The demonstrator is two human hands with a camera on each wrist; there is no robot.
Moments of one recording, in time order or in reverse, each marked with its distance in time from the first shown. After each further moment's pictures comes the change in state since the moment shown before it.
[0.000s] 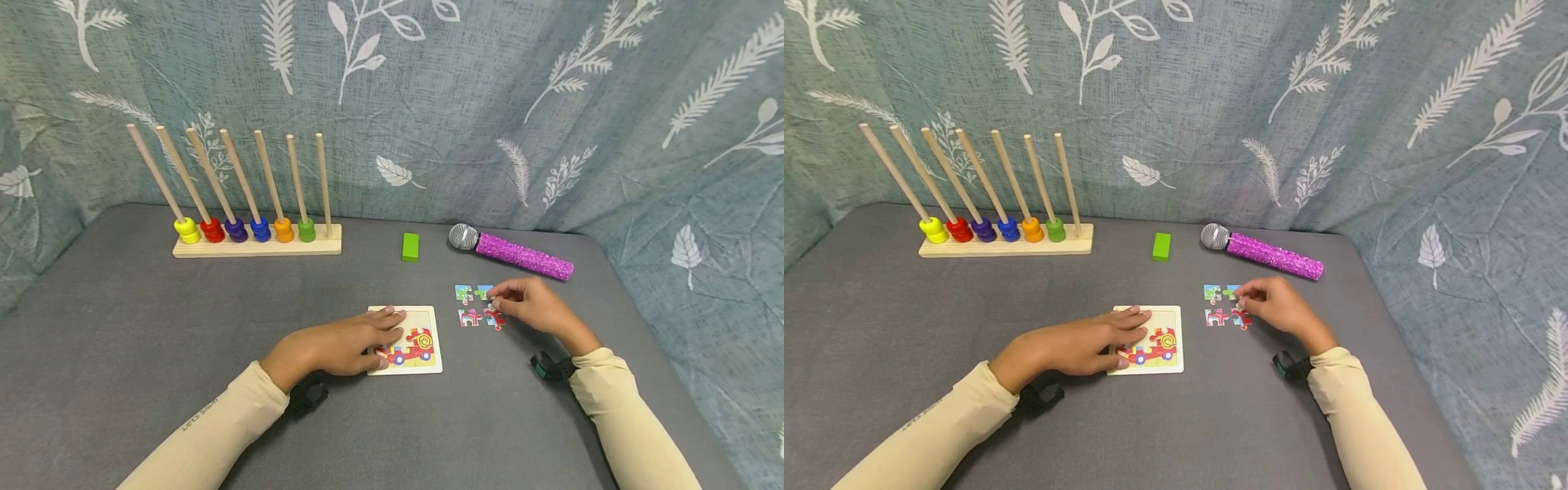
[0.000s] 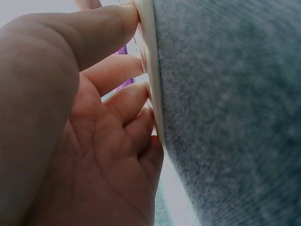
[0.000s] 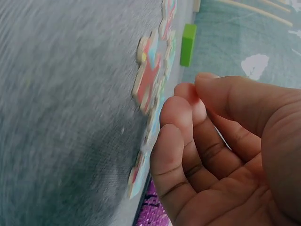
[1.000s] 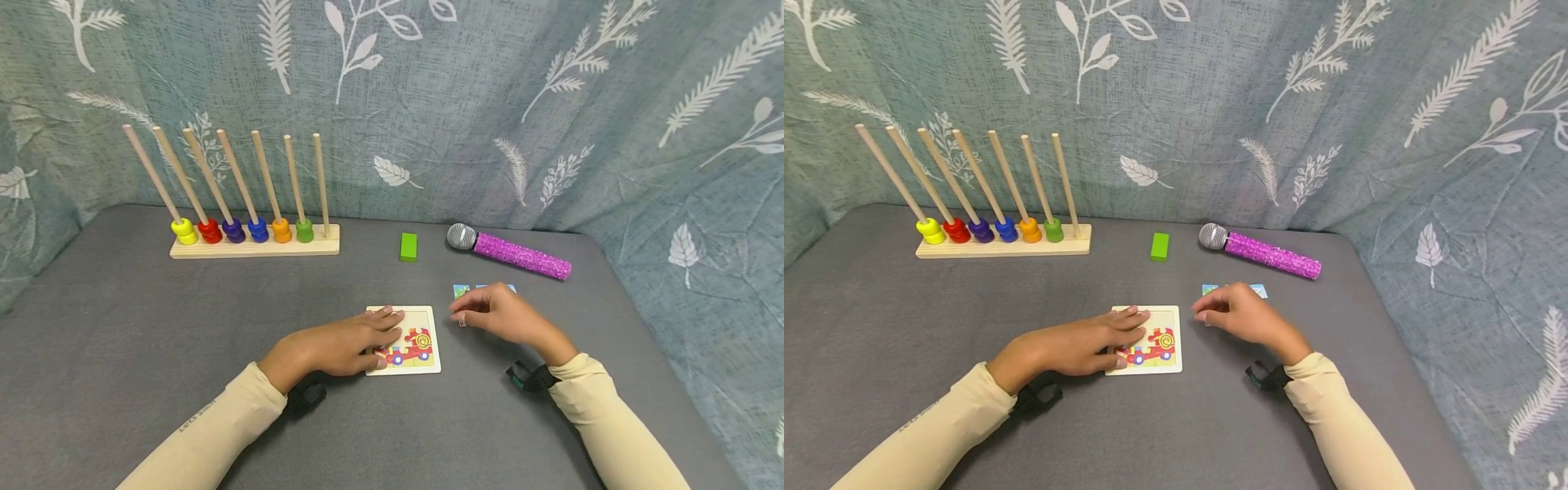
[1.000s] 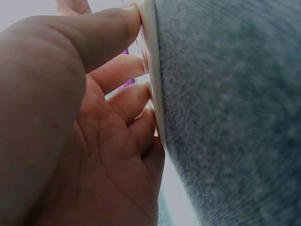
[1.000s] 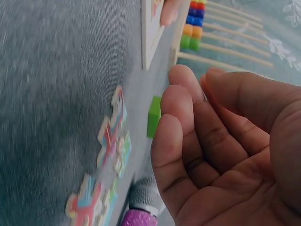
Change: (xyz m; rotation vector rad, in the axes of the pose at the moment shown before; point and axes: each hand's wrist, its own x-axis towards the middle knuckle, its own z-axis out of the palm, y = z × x) left_hand 0.000 -0.001 0.000 -0.009 0.001 0.012; right_hand 0.004 -0.051 0.031 0.075 -0.152 -0.073
